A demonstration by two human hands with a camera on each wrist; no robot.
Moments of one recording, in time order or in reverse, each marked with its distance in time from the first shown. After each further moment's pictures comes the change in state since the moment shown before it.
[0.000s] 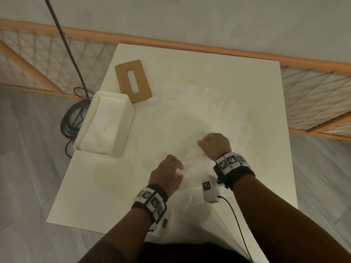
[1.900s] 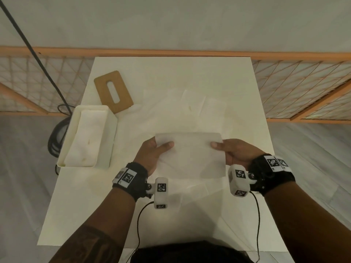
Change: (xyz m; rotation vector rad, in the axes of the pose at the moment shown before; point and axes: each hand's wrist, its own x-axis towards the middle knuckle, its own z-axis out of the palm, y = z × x) left_hand 0.049 0.039 -0.059 -1.216 -0.092 -0.199; right_hand -0.078 0.073 -0.089 1.211 -0.585 0.127
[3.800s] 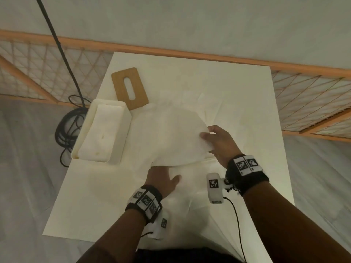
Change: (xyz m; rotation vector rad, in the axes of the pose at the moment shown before) left_hand -0.019 -0.071 -0.033 1.248 0.084 0.120; right_hand 0.075 -0.008 0.075 -0.140 0.345 -0.361
